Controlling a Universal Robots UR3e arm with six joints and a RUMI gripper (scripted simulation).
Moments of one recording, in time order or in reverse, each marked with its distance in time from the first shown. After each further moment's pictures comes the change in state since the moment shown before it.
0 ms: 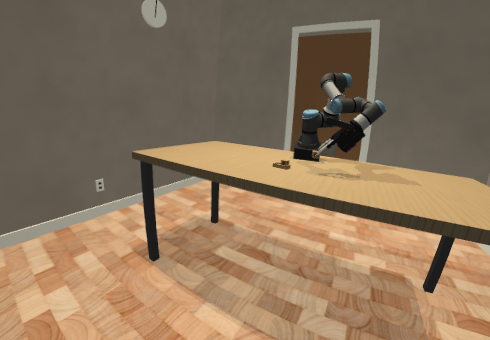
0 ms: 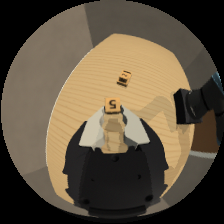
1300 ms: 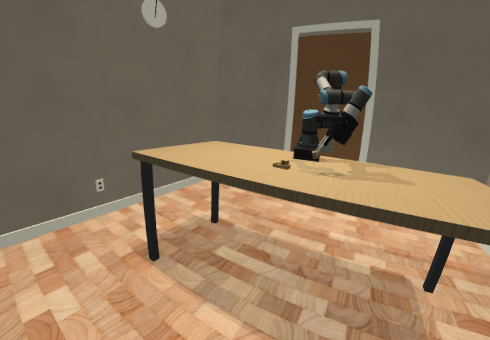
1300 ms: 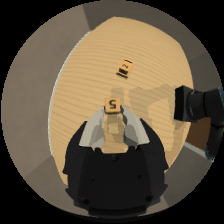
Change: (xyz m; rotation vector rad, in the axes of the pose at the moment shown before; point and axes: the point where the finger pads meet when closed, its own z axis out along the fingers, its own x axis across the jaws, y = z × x) arm 0.001 -0.003 0.001 -0.269 0.004 0.000
